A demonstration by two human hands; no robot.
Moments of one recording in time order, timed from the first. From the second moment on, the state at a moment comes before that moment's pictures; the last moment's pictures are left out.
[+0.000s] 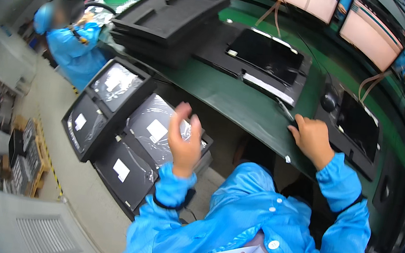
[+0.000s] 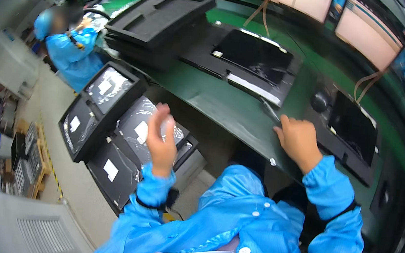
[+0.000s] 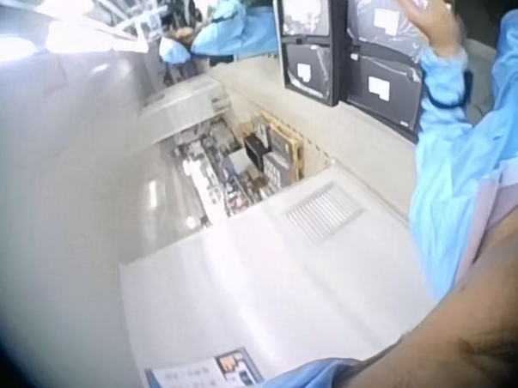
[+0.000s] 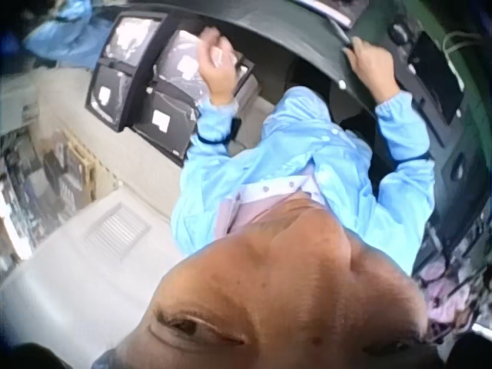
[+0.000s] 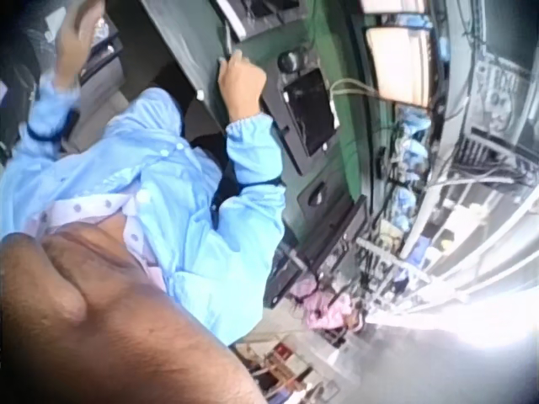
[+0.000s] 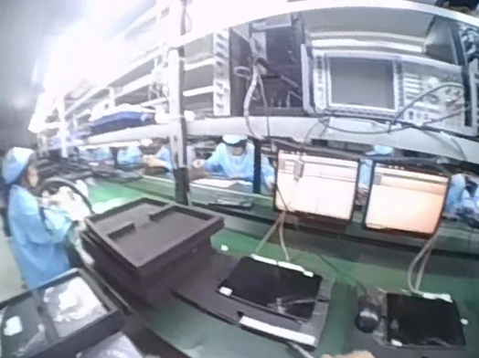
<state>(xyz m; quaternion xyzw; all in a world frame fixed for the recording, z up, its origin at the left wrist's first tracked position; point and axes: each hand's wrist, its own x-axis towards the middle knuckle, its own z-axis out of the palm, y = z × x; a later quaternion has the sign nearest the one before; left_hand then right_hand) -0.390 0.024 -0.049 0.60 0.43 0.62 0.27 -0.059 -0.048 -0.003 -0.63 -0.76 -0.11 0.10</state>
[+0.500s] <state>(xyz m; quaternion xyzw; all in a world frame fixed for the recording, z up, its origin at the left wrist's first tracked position) -0.385 0.143 0.044 0.32 0.40 0.78 0.35 -0.117 -0.064 0.000 -0.47 -0.82 -0.02 0.33</state>
